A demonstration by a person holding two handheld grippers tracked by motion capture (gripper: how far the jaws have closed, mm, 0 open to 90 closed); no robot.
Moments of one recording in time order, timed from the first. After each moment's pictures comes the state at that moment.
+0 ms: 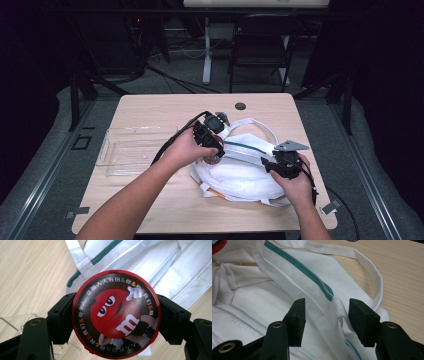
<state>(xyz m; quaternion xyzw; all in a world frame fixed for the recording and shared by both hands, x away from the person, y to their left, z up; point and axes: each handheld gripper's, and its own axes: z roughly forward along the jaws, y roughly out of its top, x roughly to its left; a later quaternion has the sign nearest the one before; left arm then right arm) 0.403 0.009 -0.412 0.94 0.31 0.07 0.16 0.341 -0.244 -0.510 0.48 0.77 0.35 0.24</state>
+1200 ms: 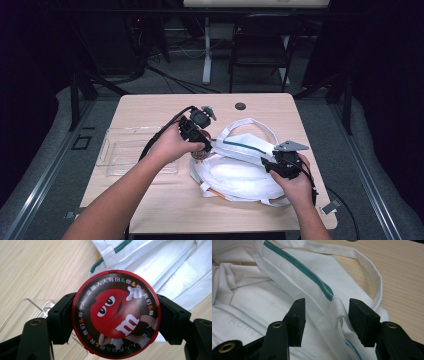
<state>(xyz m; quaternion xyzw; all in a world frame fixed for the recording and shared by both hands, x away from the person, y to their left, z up) 0.409 0.044 -0.399 0.93 0.33 0.08 0.15 0.341 -0.244 -0.511 0.47 0.77 0.35 0.24</state>
